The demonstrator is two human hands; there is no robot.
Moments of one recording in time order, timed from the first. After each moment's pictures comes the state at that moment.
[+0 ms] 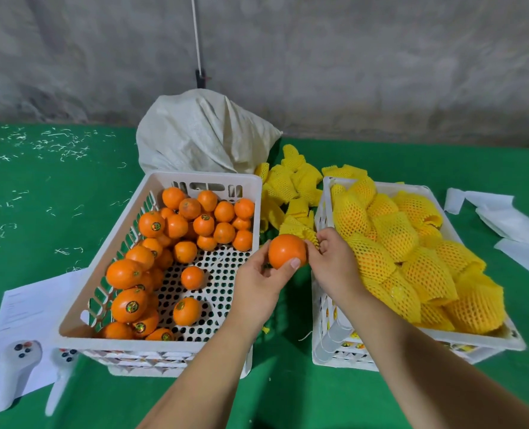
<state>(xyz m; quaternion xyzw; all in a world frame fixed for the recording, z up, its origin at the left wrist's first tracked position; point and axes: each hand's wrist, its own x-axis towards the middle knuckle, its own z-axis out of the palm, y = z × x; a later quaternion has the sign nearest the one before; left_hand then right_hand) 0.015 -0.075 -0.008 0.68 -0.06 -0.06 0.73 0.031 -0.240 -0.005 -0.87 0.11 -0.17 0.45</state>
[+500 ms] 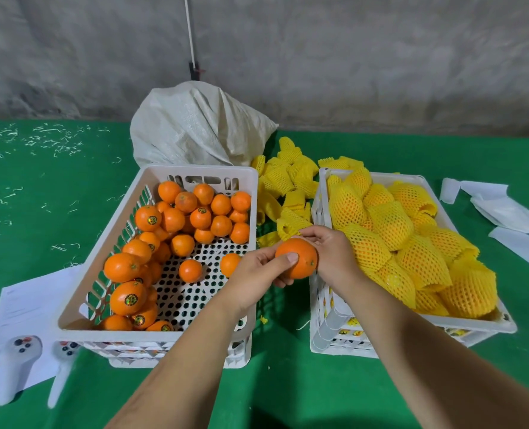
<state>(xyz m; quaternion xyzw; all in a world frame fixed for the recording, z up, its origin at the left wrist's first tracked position) 0.023 -0.061 0.000 0.66 -0.11 -0.23 0.71 0.028 -0.244 0.000 -0.82 0.09 -0.10 0.56</state>
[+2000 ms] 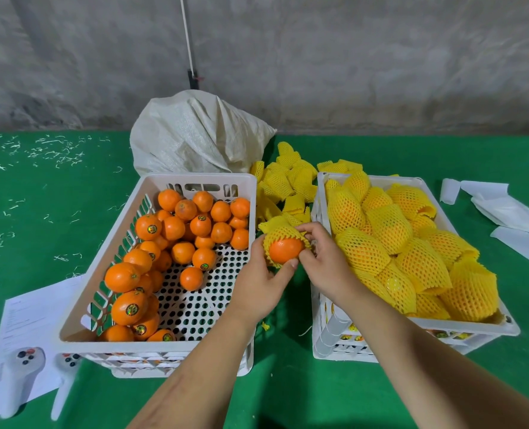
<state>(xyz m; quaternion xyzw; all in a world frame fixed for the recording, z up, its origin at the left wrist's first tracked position) 0.028 -0.074 -0.020 0.82 -0.13 -0.04 0.55 0.021 -0.243 -0.003 -0.85 0.02 -0.10 0.52</state>
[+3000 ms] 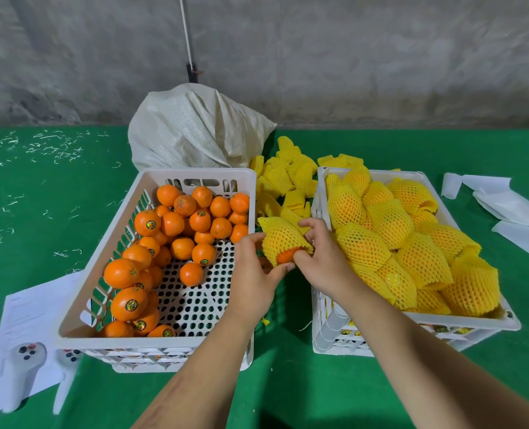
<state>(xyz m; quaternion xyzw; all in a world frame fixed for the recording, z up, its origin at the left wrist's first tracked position) 0.028 -0.073 -0.033 0.80 -0.12 0.06 0.59 0.015 -0.237 0.002 -0.86 0.06 -0.06 0.51</state>
